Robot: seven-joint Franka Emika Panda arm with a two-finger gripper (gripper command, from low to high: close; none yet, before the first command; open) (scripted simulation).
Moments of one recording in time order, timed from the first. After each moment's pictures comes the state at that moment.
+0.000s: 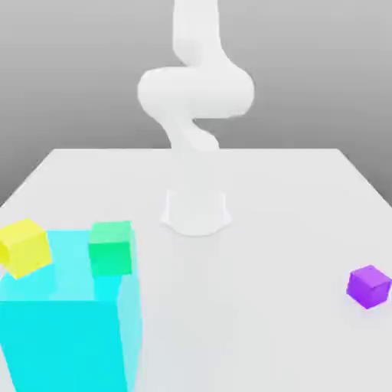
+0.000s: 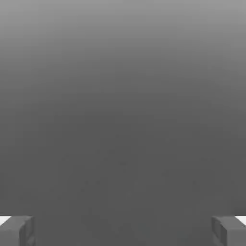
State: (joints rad) arm 0.08 -0.71 0.00 -2.33 0.01 2.34 0.69
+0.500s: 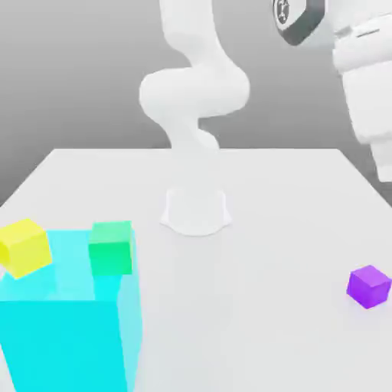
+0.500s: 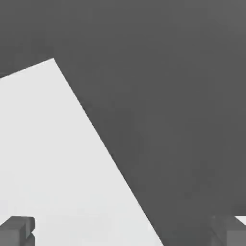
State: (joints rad) arm 0.49 -0.19 0.06 -2.48 0.09 2.59 0.01
